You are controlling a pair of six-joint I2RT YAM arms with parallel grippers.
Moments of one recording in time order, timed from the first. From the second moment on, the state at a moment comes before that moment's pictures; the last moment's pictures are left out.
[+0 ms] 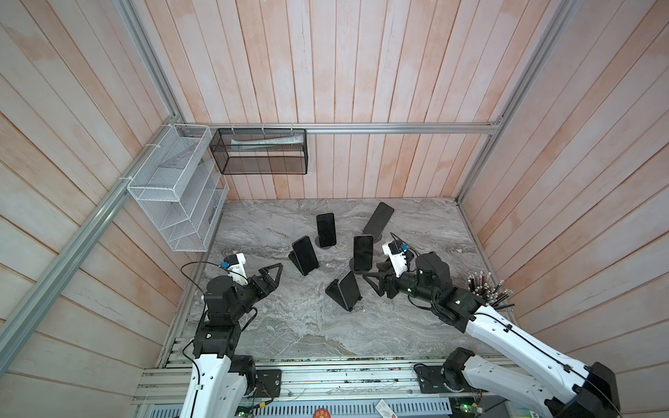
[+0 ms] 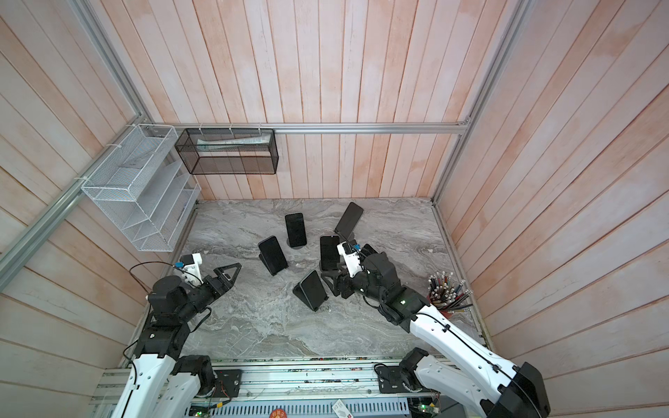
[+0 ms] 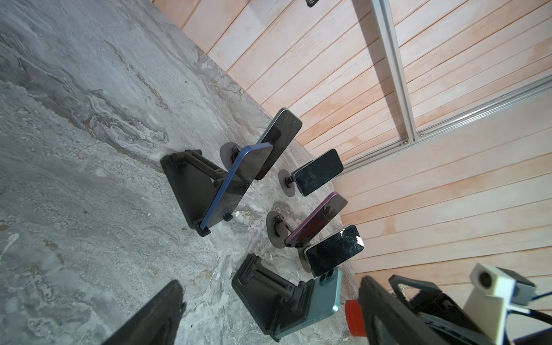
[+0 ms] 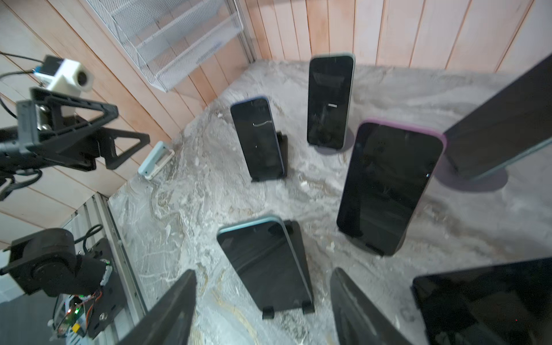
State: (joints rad) left arm 0.01 0.54 0.46 -0.26 0.49 -0.76; right arm 0.70 0.95 0.65 -0.14 -0.25 0.30
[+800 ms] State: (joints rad) left arm 0.01 0.53 0.38 -0.23 0.55 -0.81; right arm 0.84 1.02 0.22 0.22 -0.16 0.56
